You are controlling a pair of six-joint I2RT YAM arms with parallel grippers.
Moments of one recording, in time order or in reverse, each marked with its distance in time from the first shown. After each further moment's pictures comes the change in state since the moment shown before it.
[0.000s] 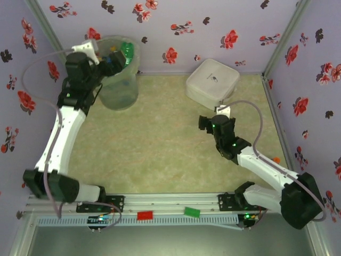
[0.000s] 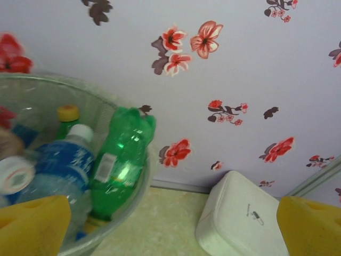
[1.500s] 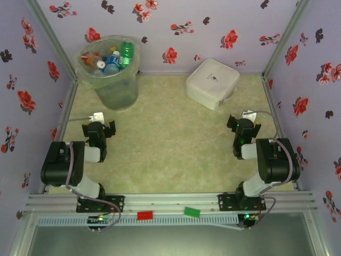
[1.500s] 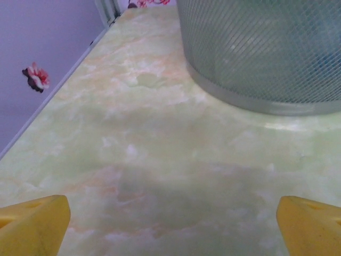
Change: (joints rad) left arm 0.141 0.213 -1.118 1.095 -0.368 0.462; right arm -0.505 0.444 -0.244 0.817 -0.118 -0.194
